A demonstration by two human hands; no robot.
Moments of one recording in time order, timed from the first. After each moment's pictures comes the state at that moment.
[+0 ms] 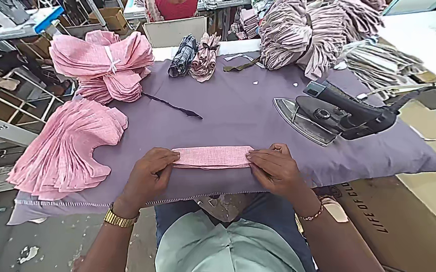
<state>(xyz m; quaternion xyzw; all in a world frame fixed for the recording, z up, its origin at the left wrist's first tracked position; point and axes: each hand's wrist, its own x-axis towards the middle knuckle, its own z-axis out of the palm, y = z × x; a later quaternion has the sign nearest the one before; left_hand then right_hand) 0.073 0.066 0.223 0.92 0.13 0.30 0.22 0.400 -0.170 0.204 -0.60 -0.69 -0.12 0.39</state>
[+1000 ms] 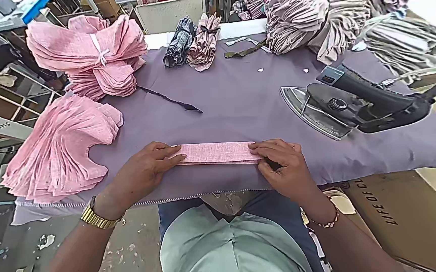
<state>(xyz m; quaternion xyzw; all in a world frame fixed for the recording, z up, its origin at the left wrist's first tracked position) 0.078 0.081 0.253 0.98 0.08 0.12 0.11 0.389 -0.167 0.216 -0.70 -0.58 0.00 0.41</state>
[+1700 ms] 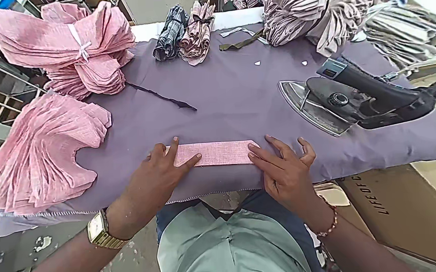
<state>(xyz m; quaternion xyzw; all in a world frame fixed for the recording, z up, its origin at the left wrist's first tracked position) 0.121 0.032 0.267 0.98 0.16 -0.07 -0.06 0.382 -0.186 0.205 -0.72 -0.63 -0.14 0.28</state>
